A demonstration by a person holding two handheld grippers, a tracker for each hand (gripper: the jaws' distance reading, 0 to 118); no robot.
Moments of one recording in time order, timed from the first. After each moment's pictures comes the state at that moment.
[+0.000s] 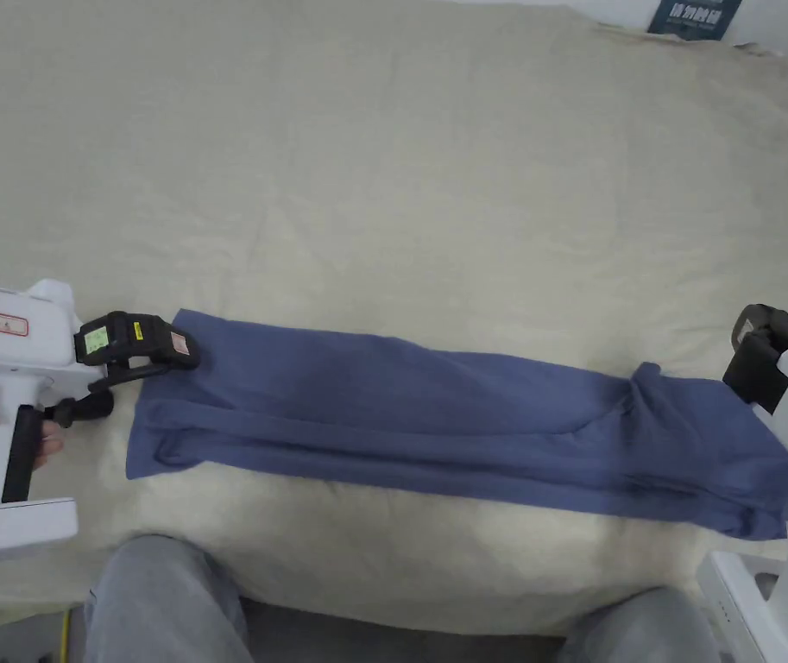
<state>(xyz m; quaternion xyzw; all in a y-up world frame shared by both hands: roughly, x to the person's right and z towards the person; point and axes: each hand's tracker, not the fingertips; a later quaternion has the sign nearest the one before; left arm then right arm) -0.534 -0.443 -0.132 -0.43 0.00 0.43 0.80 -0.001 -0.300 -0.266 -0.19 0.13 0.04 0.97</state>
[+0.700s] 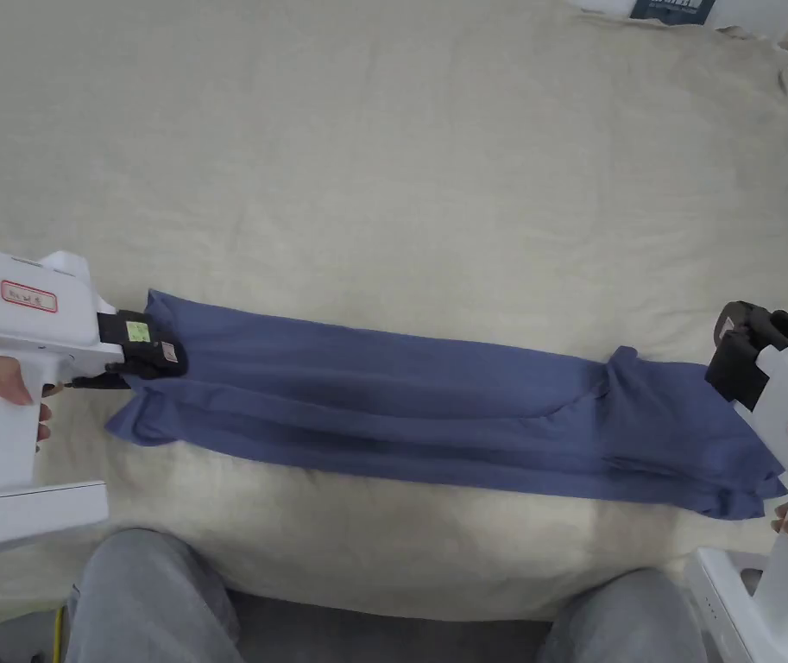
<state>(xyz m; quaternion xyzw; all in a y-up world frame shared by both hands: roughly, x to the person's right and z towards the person) -0.502 -0.402 -0.146 -0.44 0.06 0.37 0.82 0.015 -0.303 -0.264 -0.20 0.14 0.04 0.97</state>
